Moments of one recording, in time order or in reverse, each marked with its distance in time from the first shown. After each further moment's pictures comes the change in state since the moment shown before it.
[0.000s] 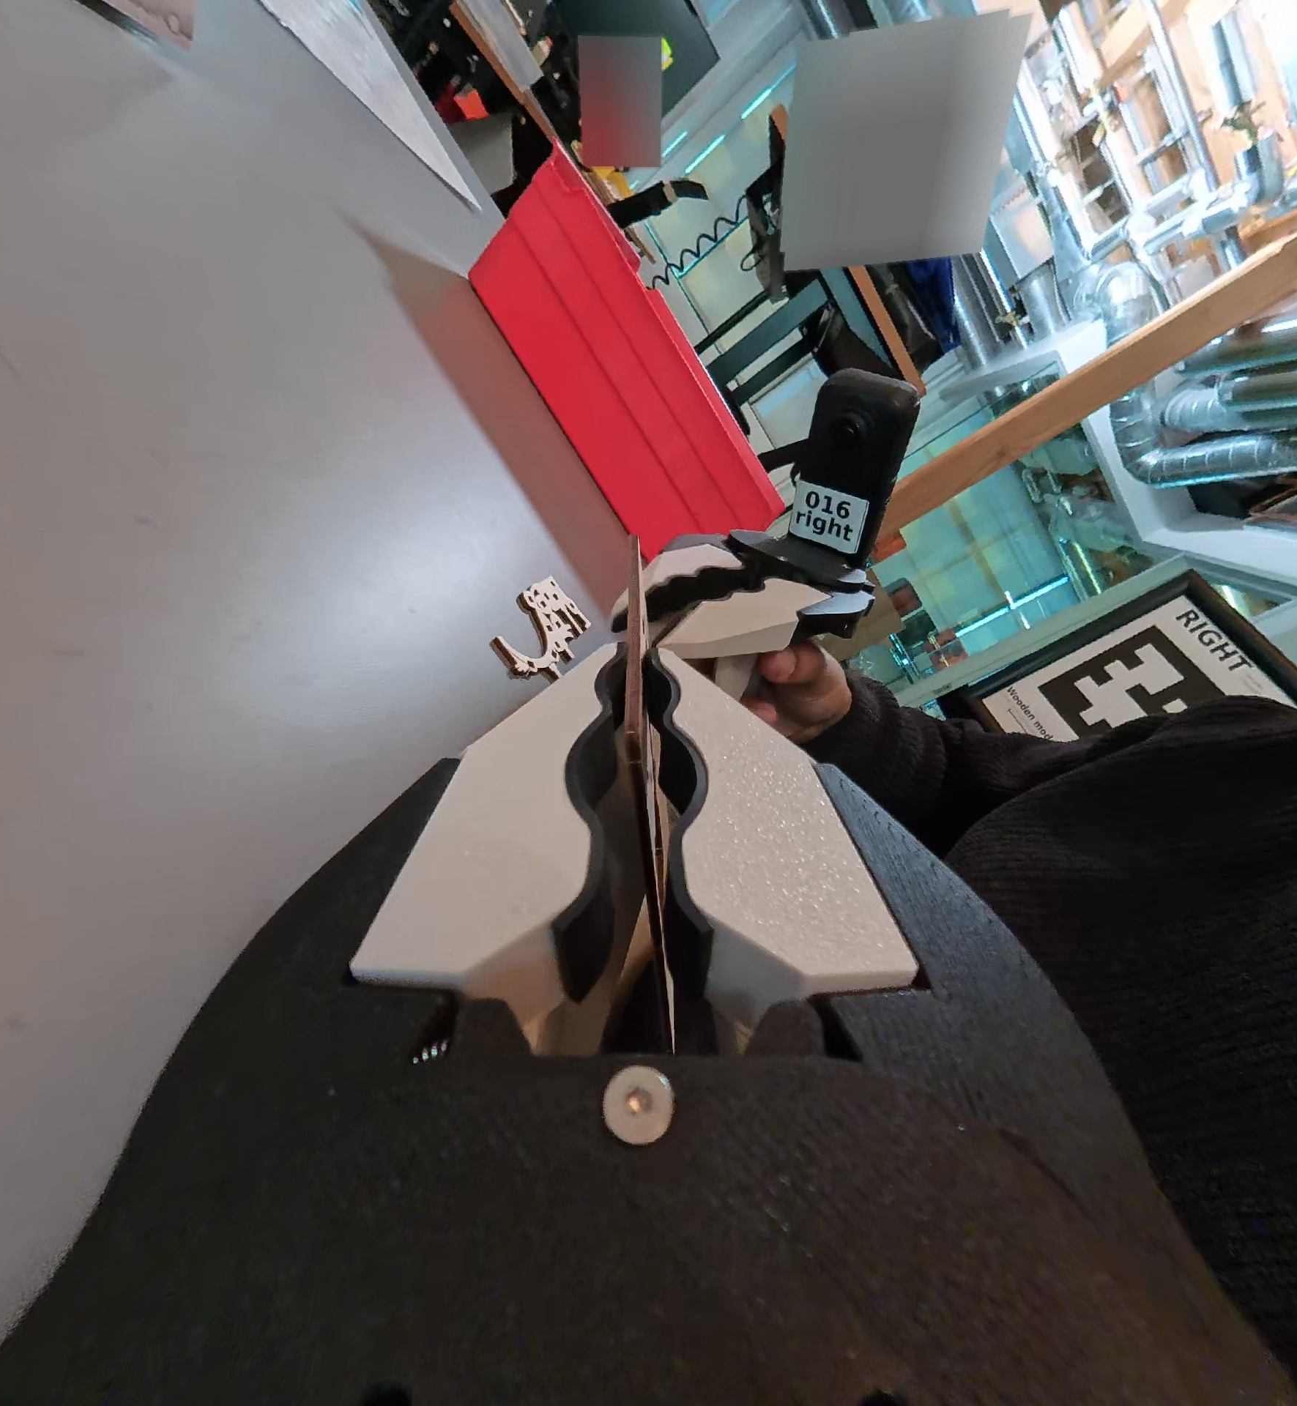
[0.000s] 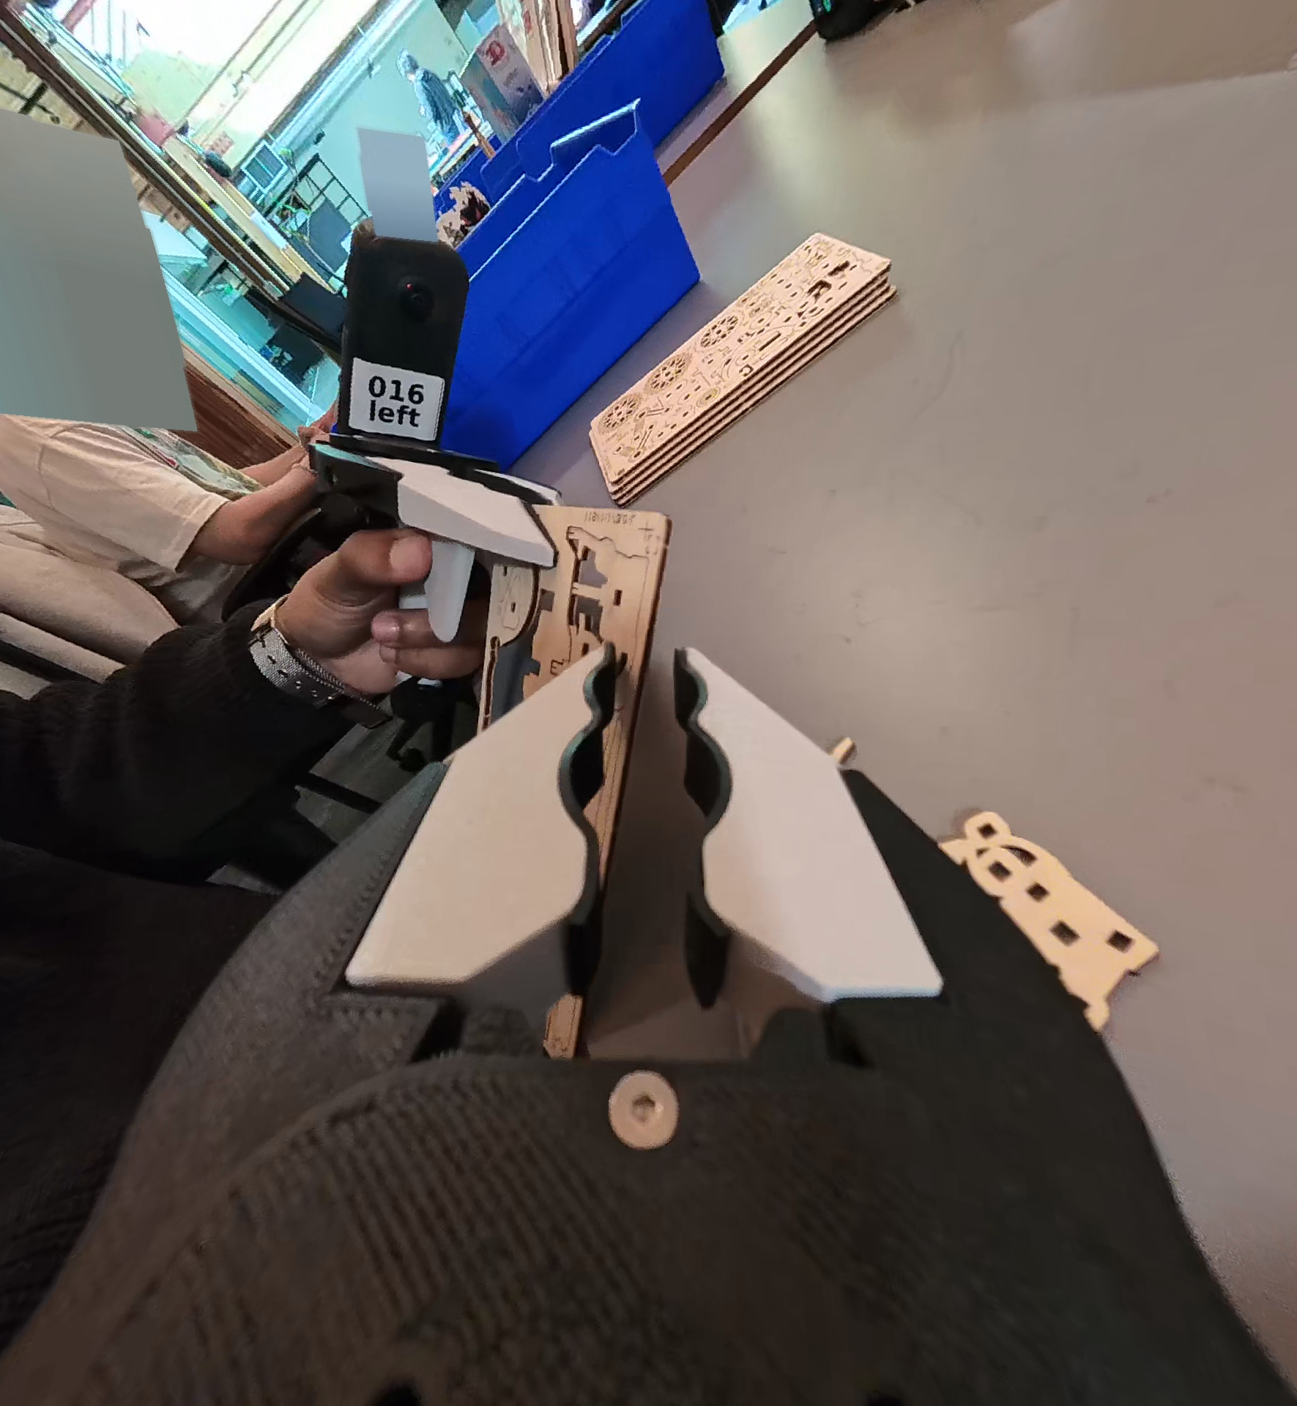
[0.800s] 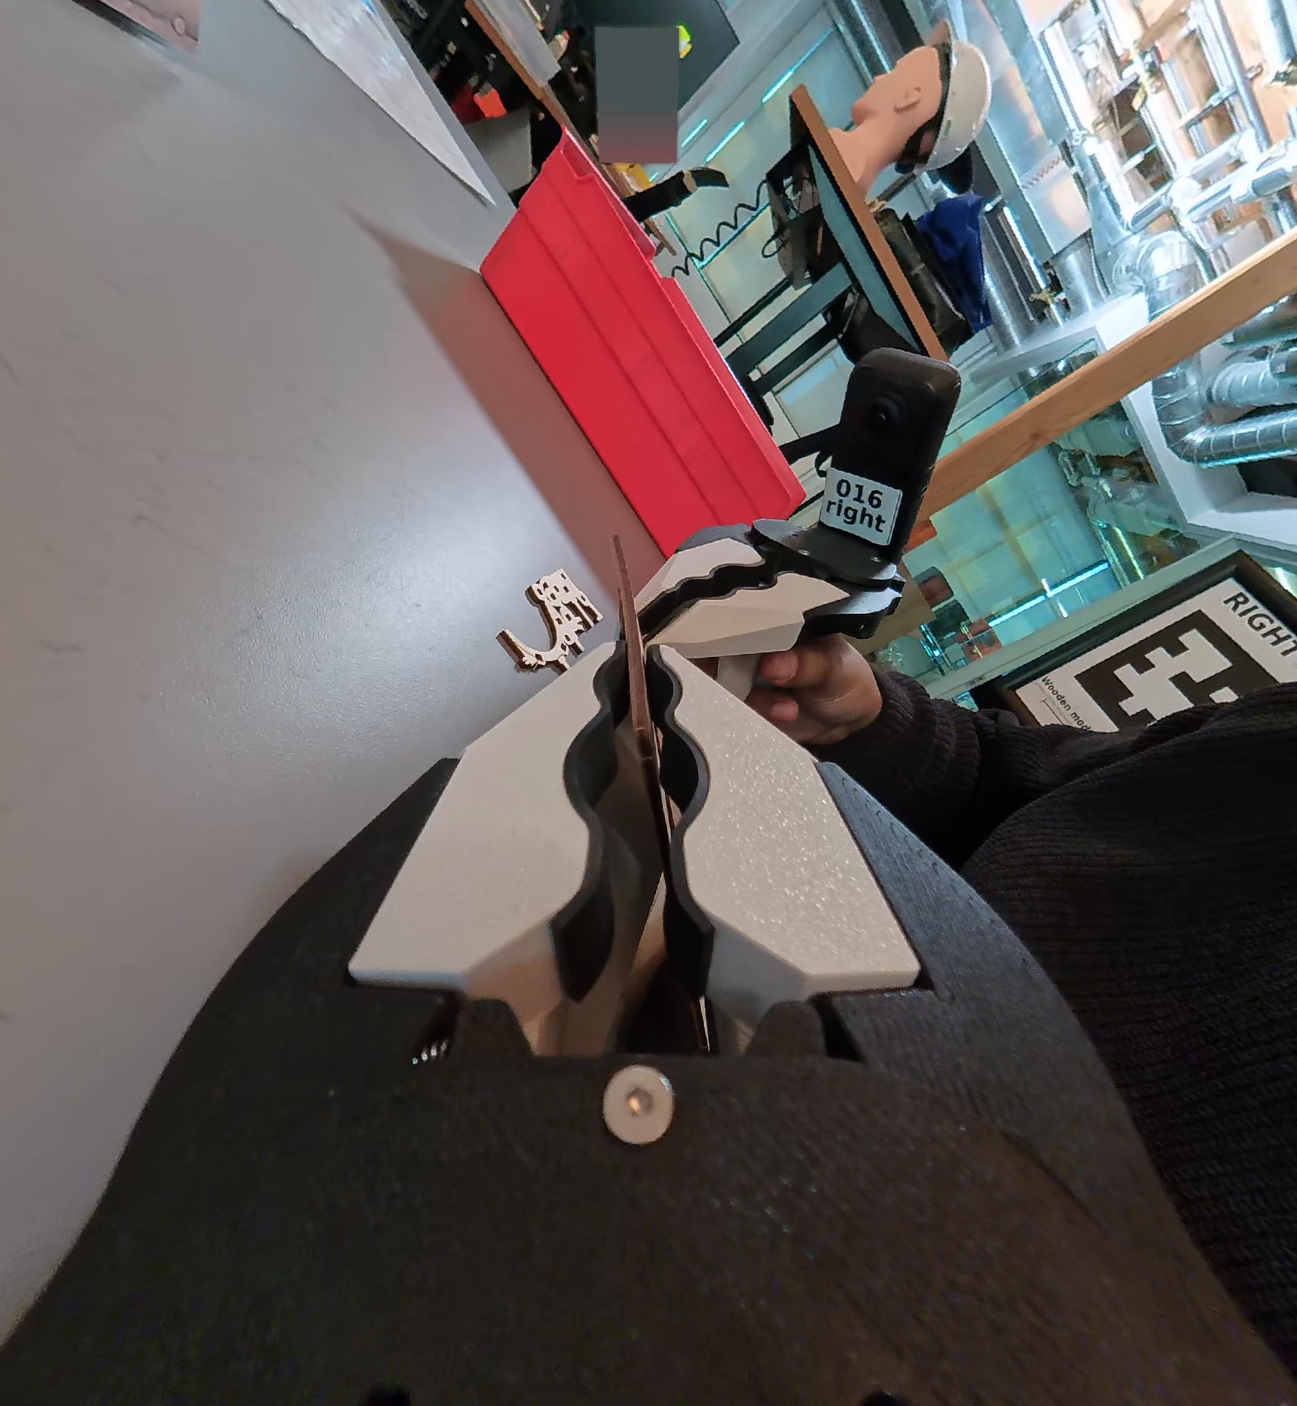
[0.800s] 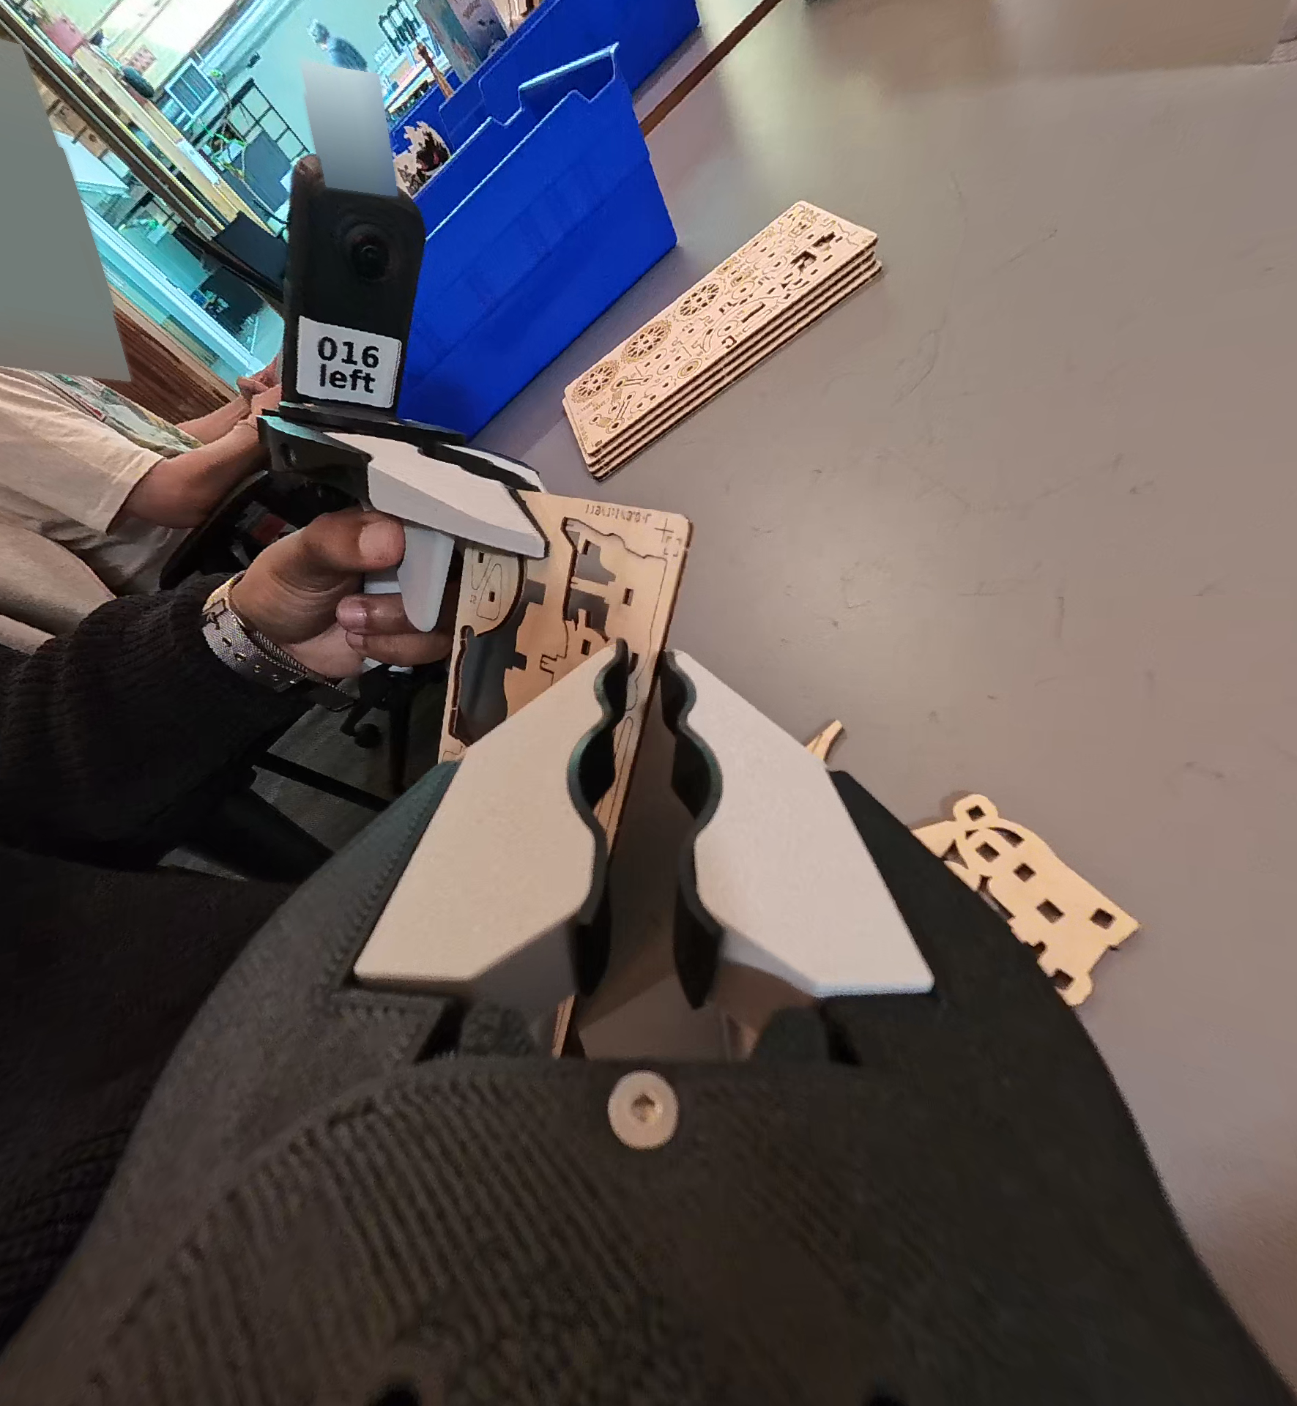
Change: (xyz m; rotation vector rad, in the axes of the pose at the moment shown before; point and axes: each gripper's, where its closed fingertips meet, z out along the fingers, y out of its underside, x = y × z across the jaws) left arm 0.000 0.005 0.003 -0.007 -0.031 0.034; right arm 0.002 0.006 0.001 -0.041 0.053 -0.043
